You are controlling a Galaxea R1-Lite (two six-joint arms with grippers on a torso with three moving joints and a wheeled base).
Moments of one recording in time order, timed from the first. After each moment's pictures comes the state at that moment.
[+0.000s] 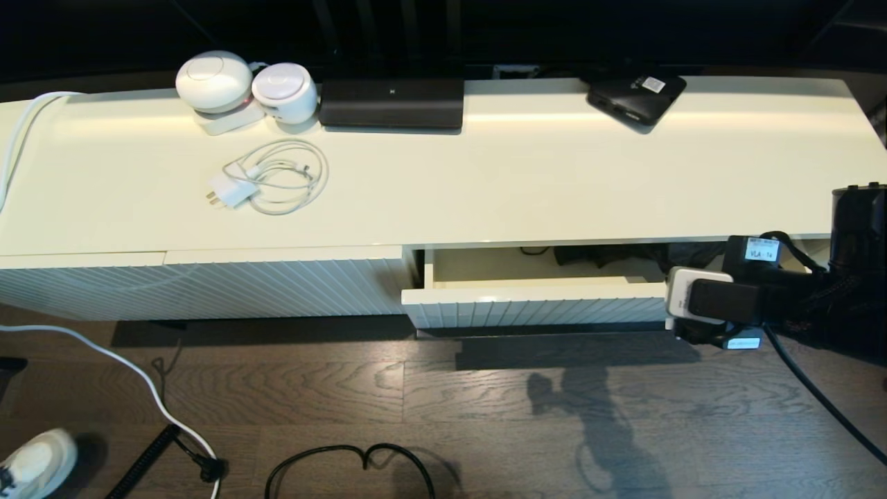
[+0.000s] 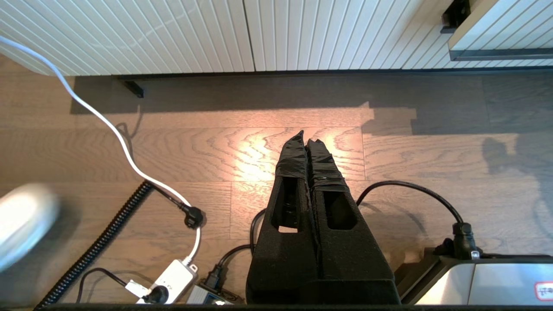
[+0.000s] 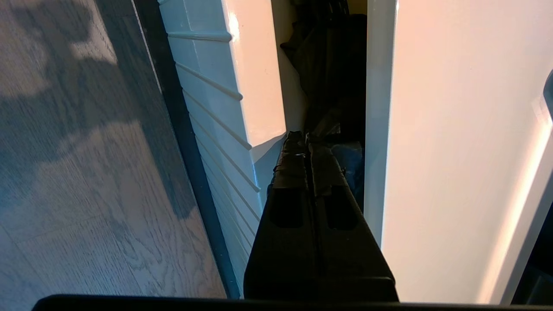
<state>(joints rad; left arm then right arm) 0.00 0.00 0.00 -0.01 0.00 -0.01 0.26 1.48 -0.81 -0.30 -0.04 -1.31</state>
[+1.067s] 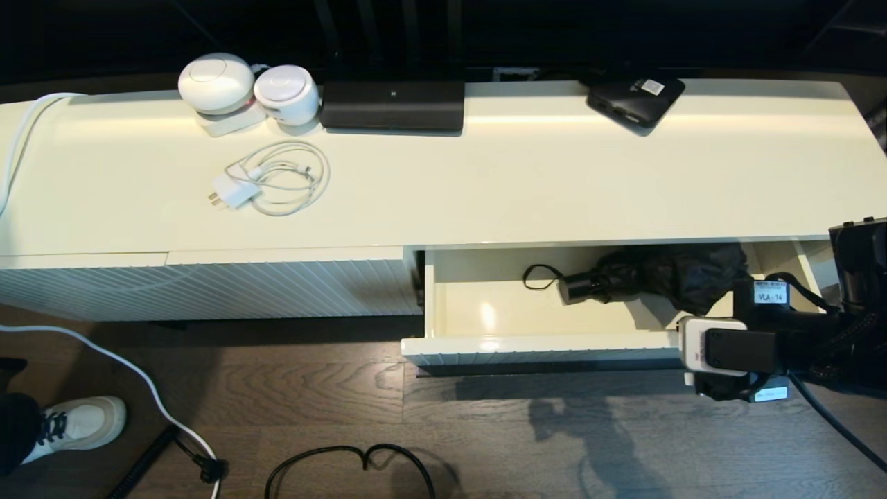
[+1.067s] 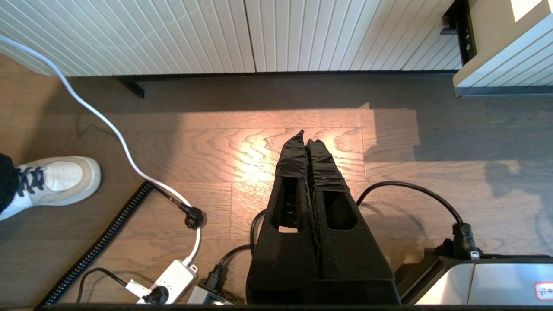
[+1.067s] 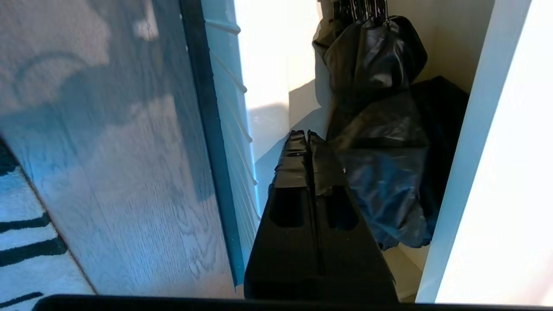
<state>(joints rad) 0.00 0.00 0.00 -0.01 0.00 -0.01 0.27 1.42 -0.73 -0.06 -0.04 -1.31</state>
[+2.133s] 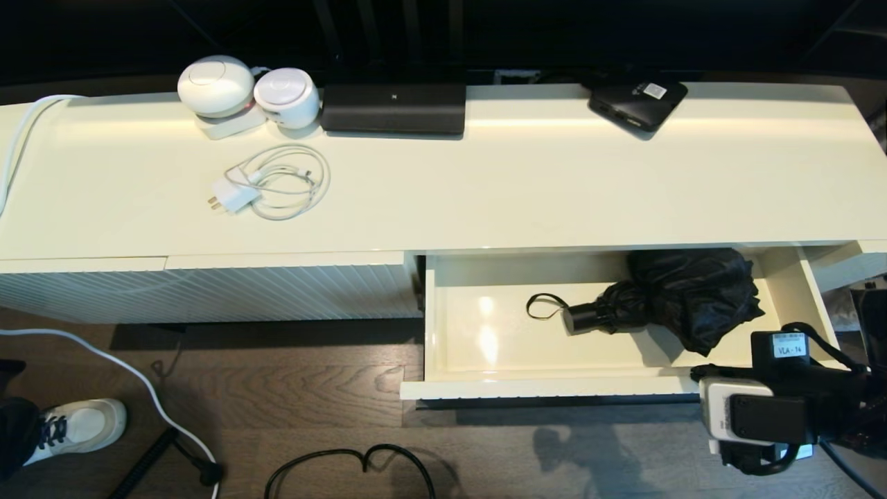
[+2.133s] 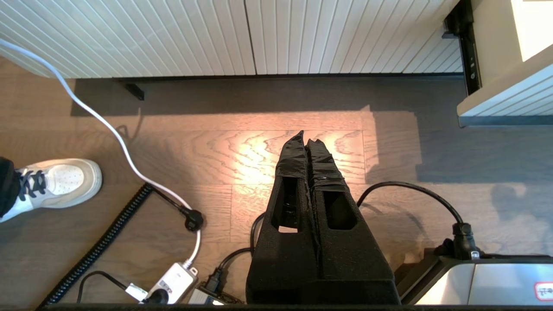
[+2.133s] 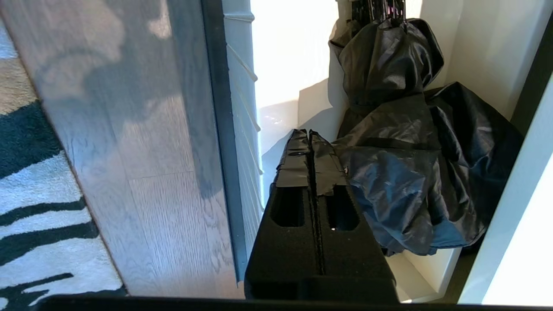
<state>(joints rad) 0.00 0.00 0.00 -0.01 0.00 -0.01 0.30 1.34 -0.54 -0.05 -0.03 -1.31</state>
